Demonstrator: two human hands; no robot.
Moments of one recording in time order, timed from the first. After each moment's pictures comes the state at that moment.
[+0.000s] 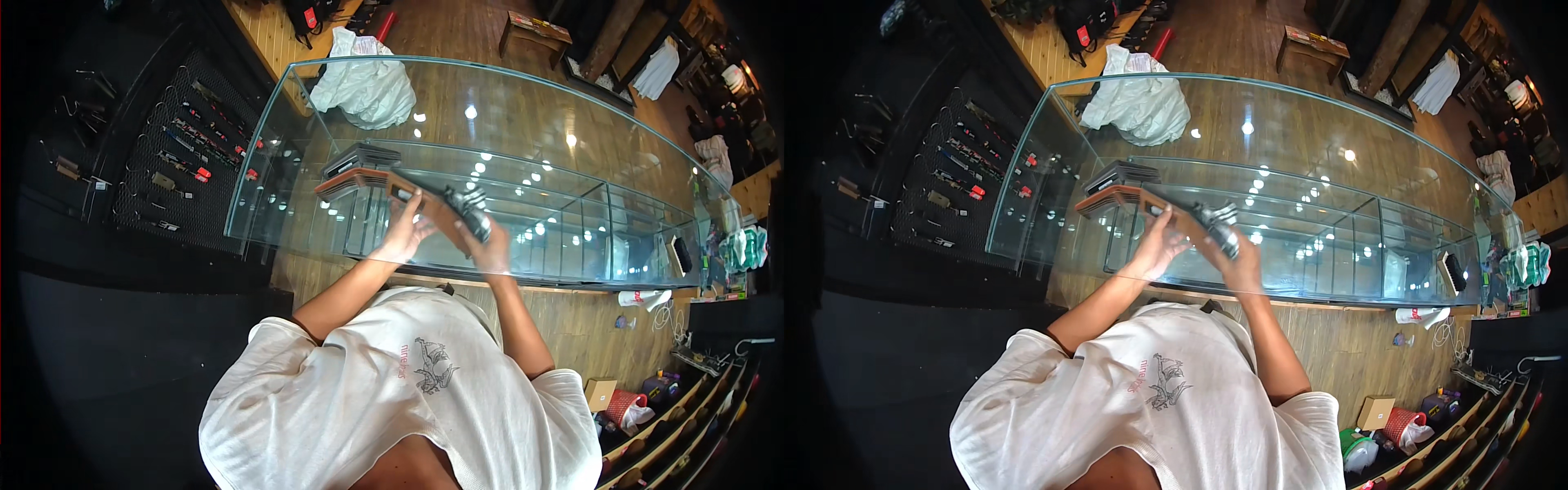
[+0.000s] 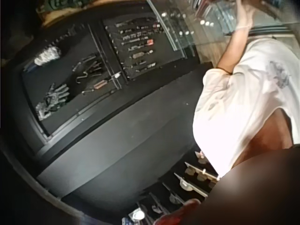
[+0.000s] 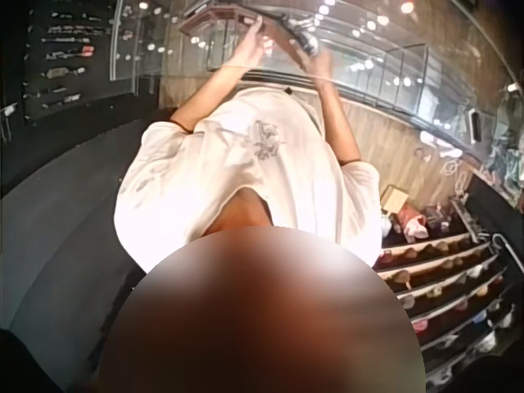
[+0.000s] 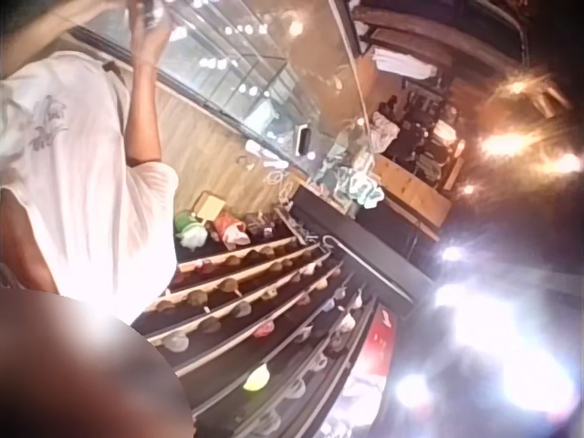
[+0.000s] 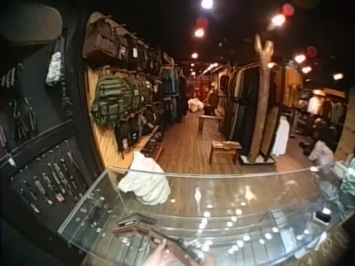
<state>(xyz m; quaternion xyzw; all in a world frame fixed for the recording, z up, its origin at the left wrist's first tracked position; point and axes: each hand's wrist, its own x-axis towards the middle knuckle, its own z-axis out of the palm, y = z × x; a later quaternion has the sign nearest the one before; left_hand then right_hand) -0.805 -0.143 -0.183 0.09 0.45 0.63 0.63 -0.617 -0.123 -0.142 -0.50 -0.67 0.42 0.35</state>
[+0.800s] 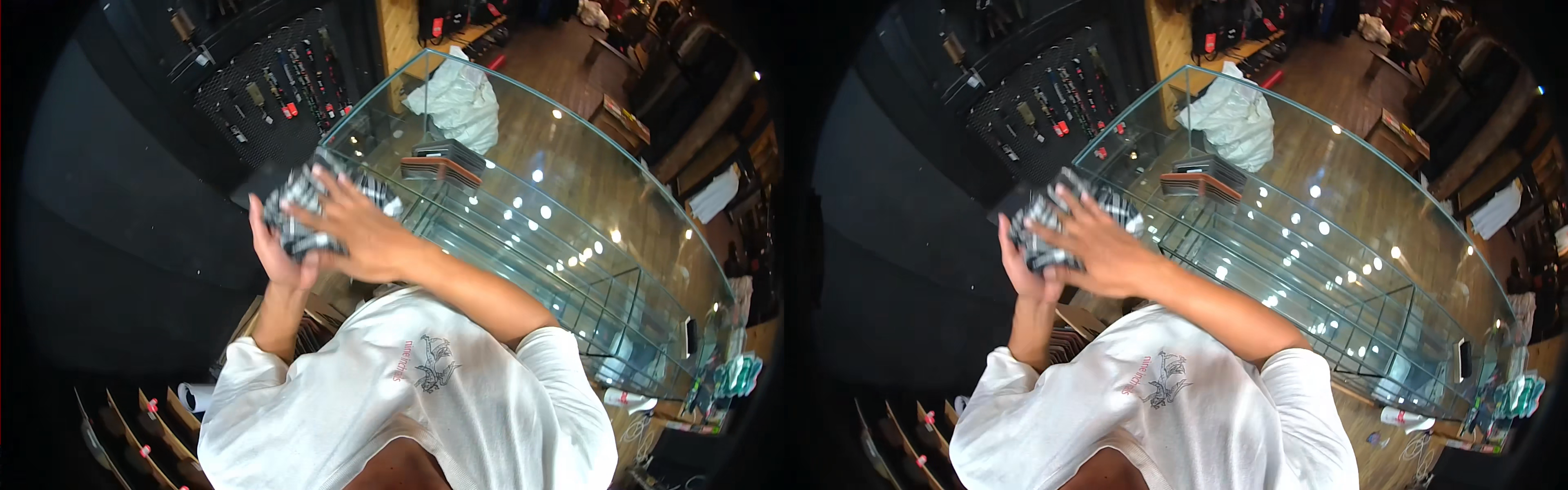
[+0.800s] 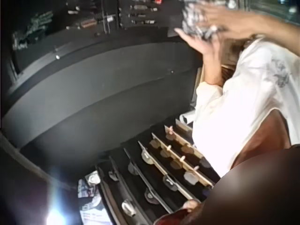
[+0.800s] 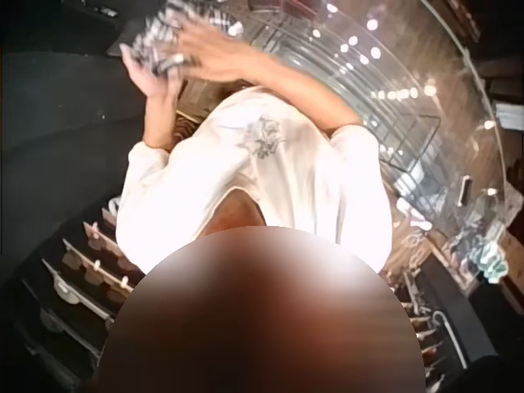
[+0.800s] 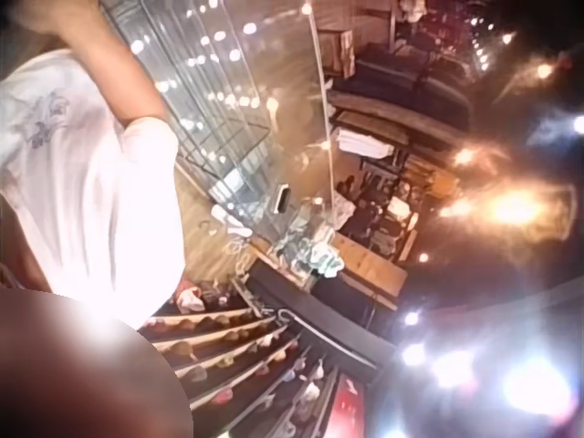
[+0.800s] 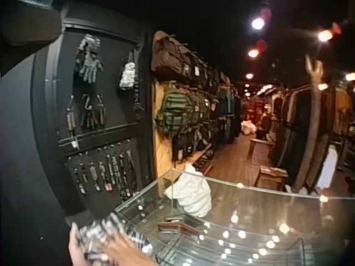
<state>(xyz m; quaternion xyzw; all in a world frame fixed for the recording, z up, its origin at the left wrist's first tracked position) -0.888 -0.392 -0.020 0.20 0.21 0.90 0.34 -0.801 -0.250 -0.018 0.19 -0.91 0.29 0.22</state>
